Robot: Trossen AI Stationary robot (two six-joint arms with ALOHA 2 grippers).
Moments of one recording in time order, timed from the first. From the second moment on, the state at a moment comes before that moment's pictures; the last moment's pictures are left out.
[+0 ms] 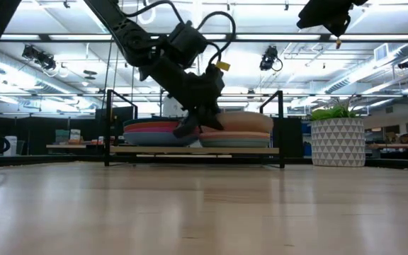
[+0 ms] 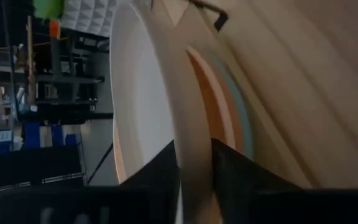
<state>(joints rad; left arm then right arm) 0.25 1.88 1.09 0.24 -0.29 1.15 0.35 1.03 0.91 -0.53 0.40 0.47</state>
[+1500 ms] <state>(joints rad) 0.25 1.63 1.08 0.13 0.06 0.53 0.41 1.00 0.82 -0.52 0.52 0.45</state>
